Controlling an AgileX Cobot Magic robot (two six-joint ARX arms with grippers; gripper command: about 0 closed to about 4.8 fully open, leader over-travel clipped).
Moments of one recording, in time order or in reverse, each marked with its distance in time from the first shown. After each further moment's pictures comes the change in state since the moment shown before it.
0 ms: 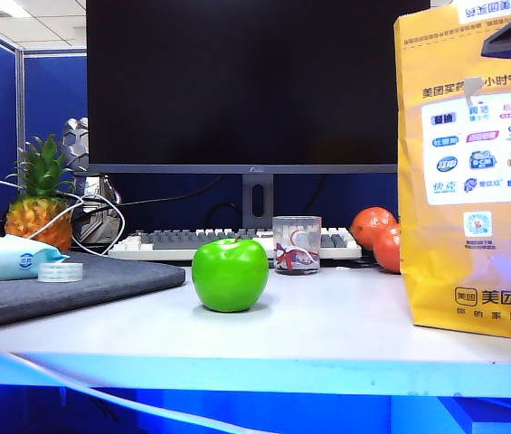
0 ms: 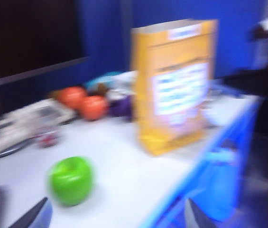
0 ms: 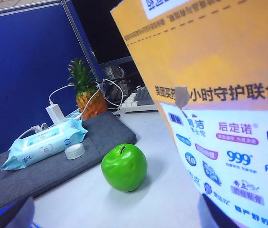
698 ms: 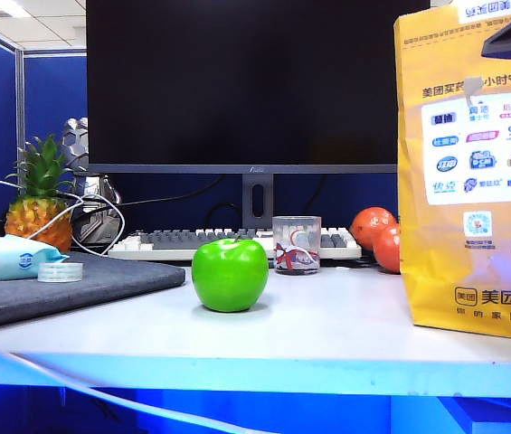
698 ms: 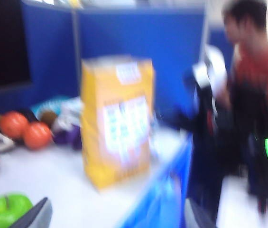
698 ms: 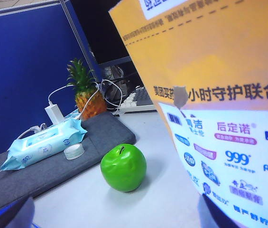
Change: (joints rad) left arm 0.000 0.000 0.000 0.179 0.144 -0.269; right arm 0.000 0.000 0.000 -0.001 0.003 0.000
